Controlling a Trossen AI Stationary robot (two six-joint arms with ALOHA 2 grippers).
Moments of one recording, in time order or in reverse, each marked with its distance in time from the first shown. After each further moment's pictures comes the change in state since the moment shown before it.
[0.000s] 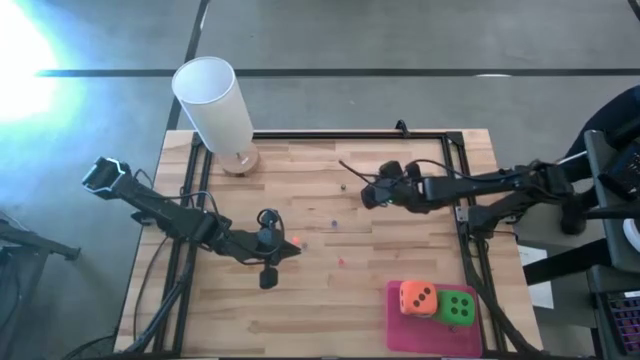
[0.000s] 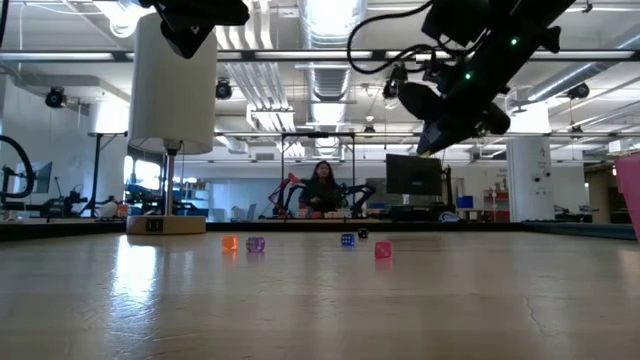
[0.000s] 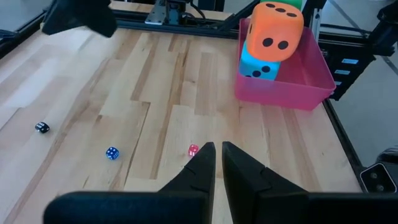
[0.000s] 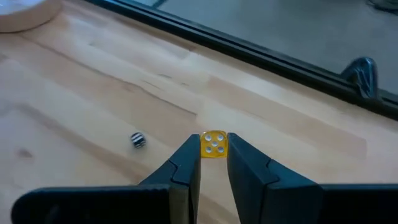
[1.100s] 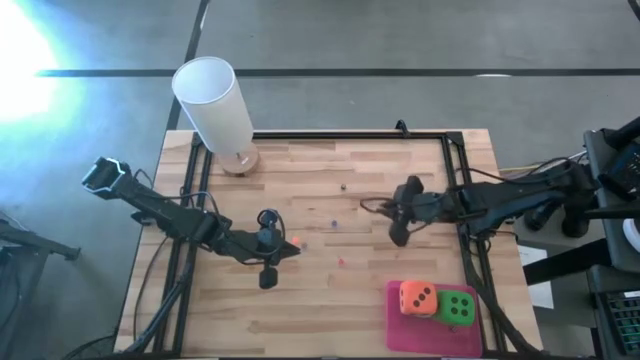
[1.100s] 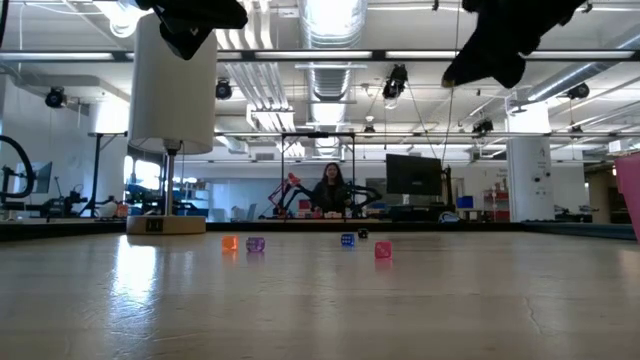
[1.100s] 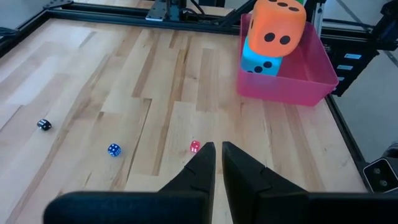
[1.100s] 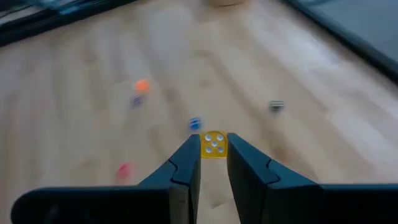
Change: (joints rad) left arm 0.000 0.000 0.000 -0.016 0.000 0.003; right arm 0.264 -0.328 -0.001 -0.103 -0.331 -0.241
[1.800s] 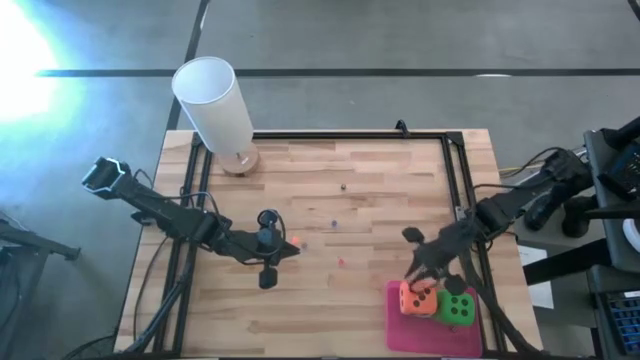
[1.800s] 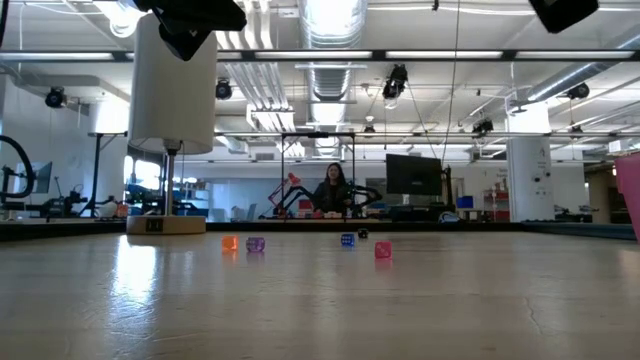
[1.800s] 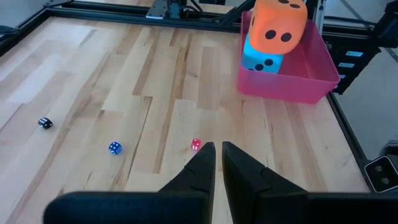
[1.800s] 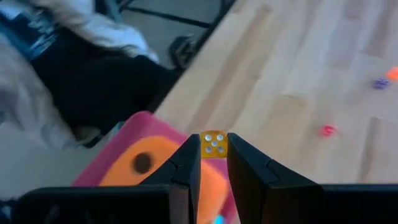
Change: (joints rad) left arm 0.000 0.000 0.000 -0.009 0.000 0.000; right arm 0.339 -0.067 0.000 -0.002 -0.545 -0.339
